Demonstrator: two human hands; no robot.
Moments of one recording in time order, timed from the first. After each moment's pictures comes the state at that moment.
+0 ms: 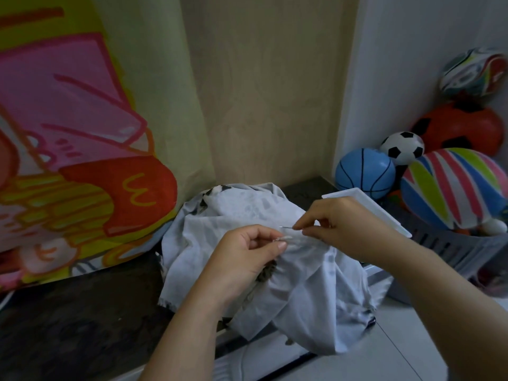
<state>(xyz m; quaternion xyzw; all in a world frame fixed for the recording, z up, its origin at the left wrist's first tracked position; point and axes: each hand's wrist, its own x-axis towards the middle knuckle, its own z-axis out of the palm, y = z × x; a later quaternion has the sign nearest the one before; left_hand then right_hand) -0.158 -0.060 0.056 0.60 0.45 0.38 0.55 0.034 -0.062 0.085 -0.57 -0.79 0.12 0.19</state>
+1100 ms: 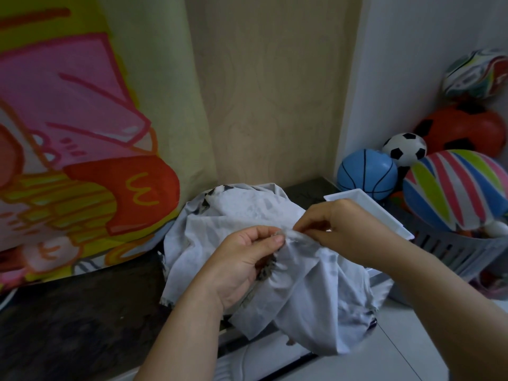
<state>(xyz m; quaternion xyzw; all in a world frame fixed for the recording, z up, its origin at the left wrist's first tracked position) -0.158 -0.054 0.050 0.45 0.37 0.40 0.71 0.026 -0.068 0.087 -0.54 -0.78 0.20 0.24</state>
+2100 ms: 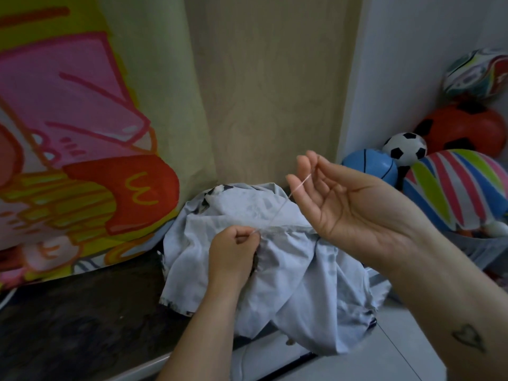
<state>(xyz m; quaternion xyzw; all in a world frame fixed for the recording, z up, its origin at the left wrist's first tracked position) -0.155 -0.033 0.021 0.54 0.61 0.44 0.38 -0.008 -0.098 0.145 -0.20 -0.13 0.76 0.60</state>
